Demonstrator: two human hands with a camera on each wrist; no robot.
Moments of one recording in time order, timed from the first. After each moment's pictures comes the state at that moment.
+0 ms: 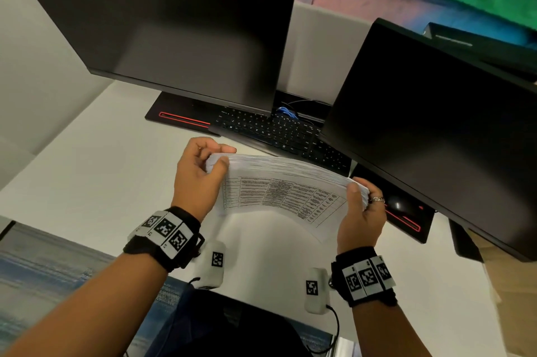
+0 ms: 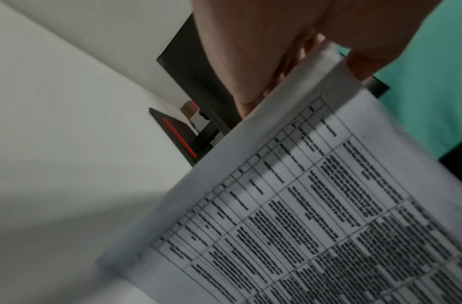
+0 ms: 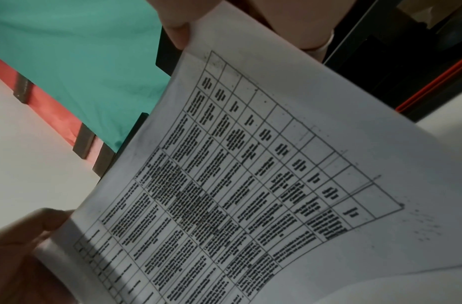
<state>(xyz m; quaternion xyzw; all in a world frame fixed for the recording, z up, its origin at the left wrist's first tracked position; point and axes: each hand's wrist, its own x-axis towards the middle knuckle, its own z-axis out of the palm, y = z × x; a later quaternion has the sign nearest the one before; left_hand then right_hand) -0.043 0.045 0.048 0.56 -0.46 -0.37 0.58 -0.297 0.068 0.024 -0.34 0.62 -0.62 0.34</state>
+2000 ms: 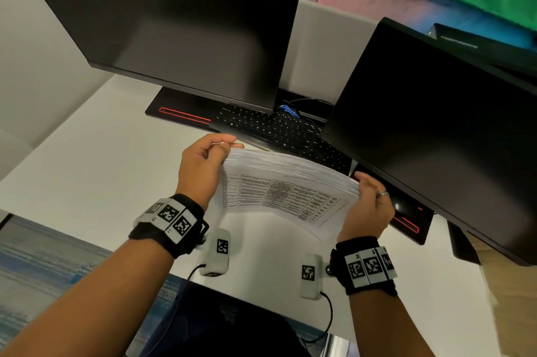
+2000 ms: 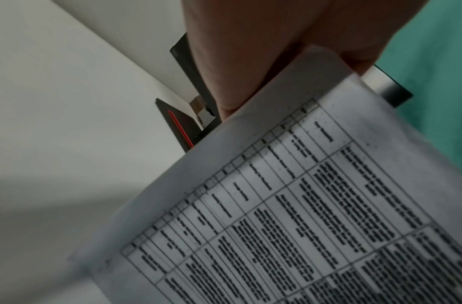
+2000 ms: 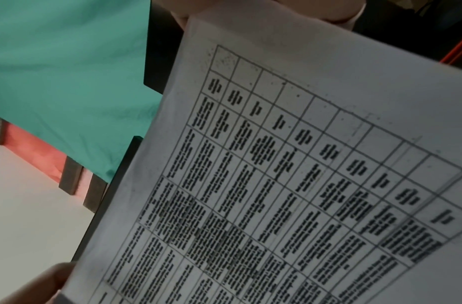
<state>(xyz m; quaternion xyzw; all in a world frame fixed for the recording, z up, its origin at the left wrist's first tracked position) -0.047 0.030 0.052 0.59 -0.40 -0.42 0.56 -0.297 0.050 0.033 -0.28 0.64 -0.64 0.31</state>
